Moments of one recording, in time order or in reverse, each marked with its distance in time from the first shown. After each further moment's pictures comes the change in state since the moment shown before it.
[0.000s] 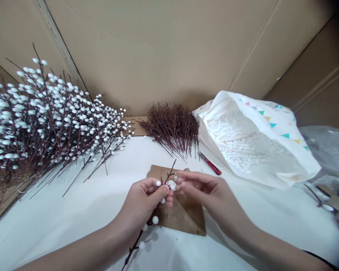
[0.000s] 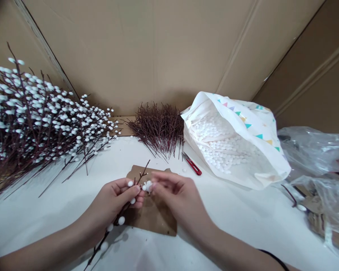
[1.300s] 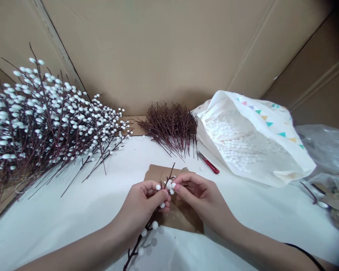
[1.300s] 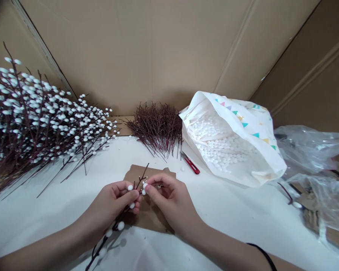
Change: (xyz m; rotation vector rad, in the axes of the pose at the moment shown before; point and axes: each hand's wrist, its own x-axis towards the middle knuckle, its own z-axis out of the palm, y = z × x) left_hand -0.005 -0.002 0.003 -0.008 -0.053 -0.042; right_hand -0.003 0.013 0.010 -0.020 -0.093 -0.034
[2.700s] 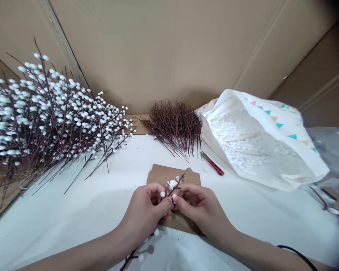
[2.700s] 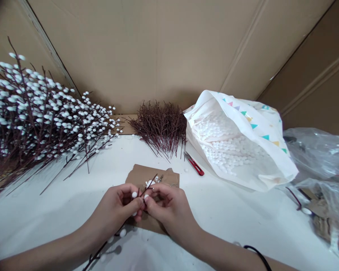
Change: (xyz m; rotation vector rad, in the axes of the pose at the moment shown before) left_hand 0.006 -0.015 -0.008 0.238 -0.029 0.128; right_hand 0.000 0.019 0.007 -0.010 -0.089 -0.011
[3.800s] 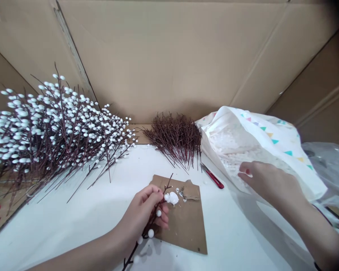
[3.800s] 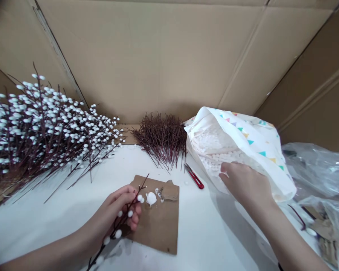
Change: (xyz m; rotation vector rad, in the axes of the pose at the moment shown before) left_hand 0.000 0.016 -0.006 -0.327 -0.002 -0.132; right_hand 0.028 -0.043 -0.166 -1.659 0.453 0.258
